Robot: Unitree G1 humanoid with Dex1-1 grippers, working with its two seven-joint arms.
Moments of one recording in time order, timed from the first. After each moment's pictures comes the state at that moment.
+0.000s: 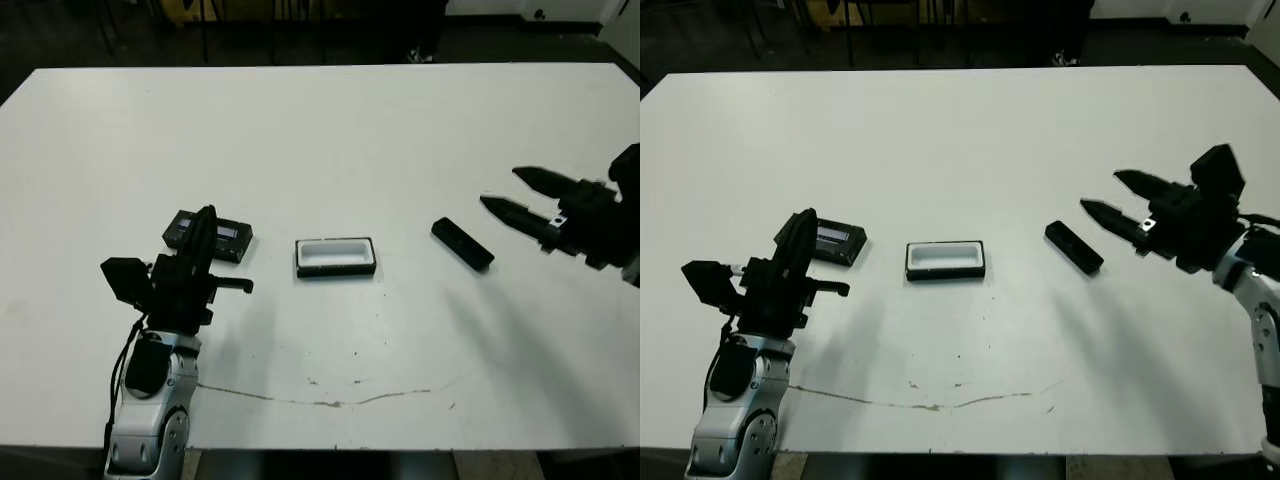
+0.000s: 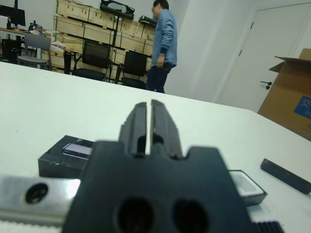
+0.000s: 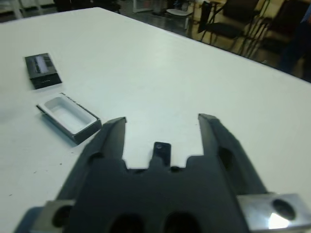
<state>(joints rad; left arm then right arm) 0.13 0.05 0.00 -0.28 -0.28 -0.05 -0.17 -0.27 -0.75 -0.17 -0.04 0.43 0.47 0.84</state>
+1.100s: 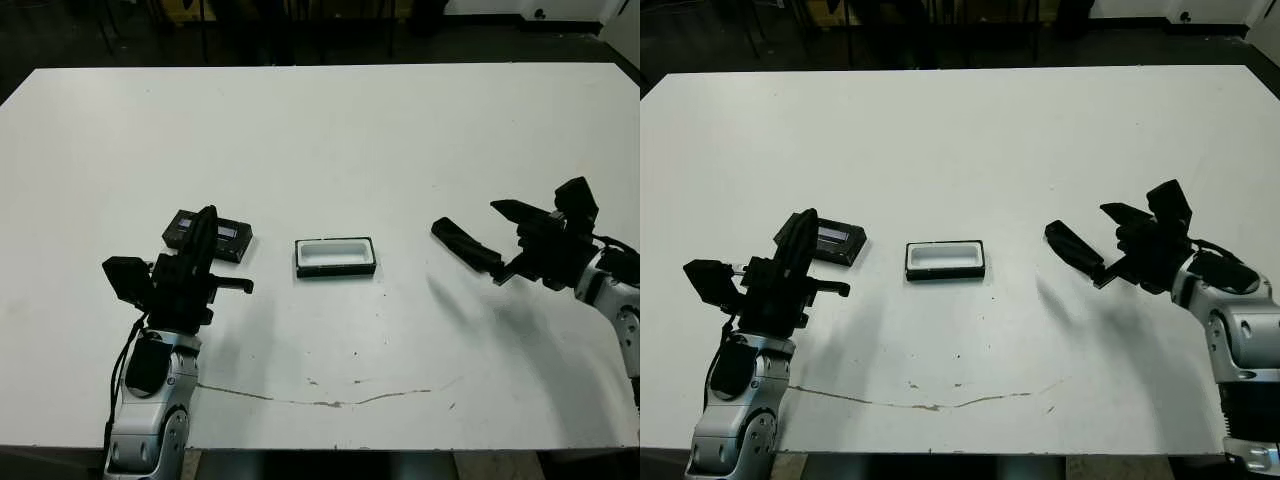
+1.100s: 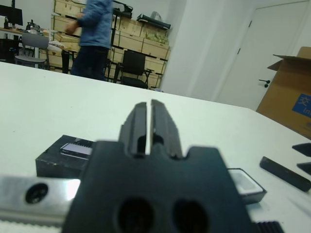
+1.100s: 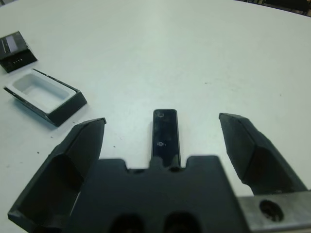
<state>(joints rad) 0.13 0.06 0.00 -0.27 -0.28 -0.05 -0.18 -0.26 -0.65 -0.08 0.11 0.35 0.45 0.75</state>
